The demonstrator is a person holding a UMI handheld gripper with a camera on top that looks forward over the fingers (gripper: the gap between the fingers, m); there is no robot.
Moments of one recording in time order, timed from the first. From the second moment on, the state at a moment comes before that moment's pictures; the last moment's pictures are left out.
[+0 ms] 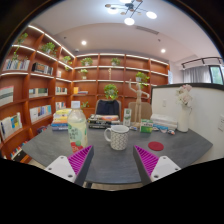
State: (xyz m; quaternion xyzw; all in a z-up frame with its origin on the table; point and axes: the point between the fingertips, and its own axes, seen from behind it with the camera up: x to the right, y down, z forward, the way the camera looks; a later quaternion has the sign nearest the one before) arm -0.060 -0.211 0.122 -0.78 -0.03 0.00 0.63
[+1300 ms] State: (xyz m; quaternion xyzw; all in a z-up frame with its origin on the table) arm -0.210 -0.068 0.103 -0.74 -0.04 0.06 0.67
